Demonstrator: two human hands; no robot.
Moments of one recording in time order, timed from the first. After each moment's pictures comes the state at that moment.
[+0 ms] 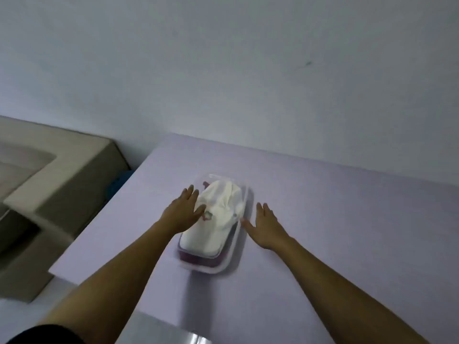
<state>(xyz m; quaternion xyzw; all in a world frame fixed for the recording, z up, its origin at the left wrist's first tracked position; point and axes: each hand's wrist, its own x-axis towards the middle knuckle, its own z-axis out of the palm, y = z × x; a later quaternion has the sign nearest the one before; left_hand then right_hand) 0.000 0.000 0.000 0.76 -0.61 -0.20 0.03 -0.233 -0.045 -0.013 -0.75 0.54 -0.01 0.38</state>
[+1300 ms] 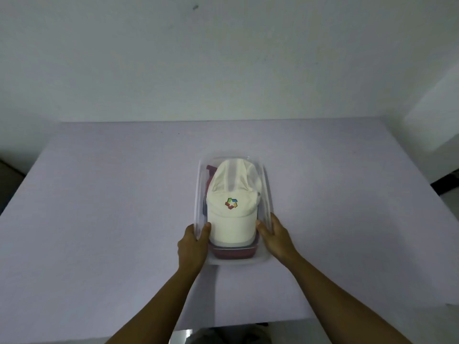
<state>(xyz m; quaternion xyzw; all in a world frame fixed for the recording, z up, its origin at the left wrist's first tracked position) -0.221 0.033 -0.076 0.77 -0.40 -0.41 0.27 -0.419 0.017 -0.067 -0.45 0.70 -0.25 0.50</state>
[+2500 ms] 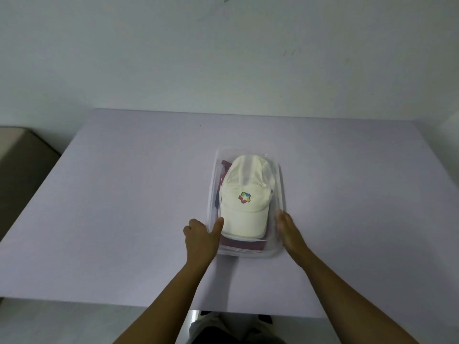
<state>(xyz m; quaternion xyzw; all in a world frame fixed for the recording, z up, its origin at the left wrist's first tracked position) -0.224 0.052 -0.041 0.83 -0.34 -0.36 0.25 -0.424 0.015 -0.083 -0.41 0.67 -0.25 0.56</state>
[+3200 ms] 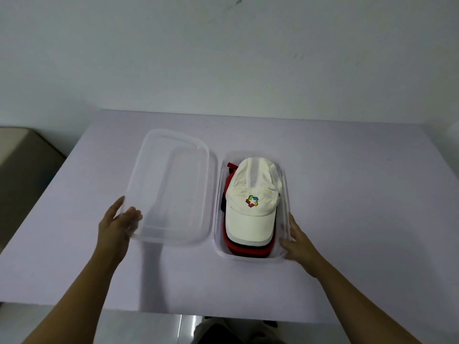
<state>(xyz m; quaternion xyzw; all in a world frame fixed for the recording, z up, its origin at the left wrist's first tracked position) -0.022 0.055 -0.034 0.66 -0.16 -0.46 0.58 -0.434 0.023 -0.097 -0.47 0.61 -0.22 0.59</state>
